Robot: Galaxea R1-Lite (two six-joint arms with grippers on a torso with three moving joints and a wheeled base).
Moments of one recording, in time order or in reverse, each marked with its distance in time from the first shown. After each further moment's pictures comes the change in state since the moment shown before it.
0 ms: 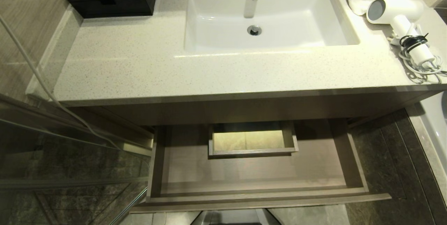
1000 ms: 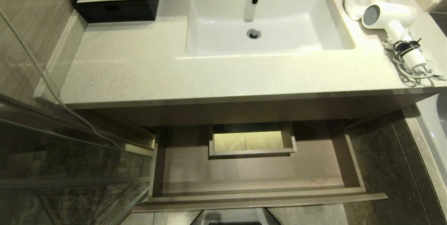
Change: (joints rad) left arm 0.000 0.000 0.000 -0.001 0.000 -0.001; right arm -0.001 0.000 0.000 -0.001 0.001 -0.001
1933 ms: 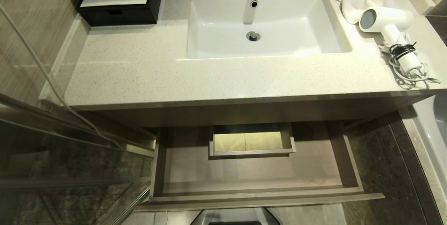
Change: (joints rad) left arm 0.000 0.000 0.000 0.000 0.000 0.000; right arm 0.001 0.000 0.000 0.003 0.000 -0.002
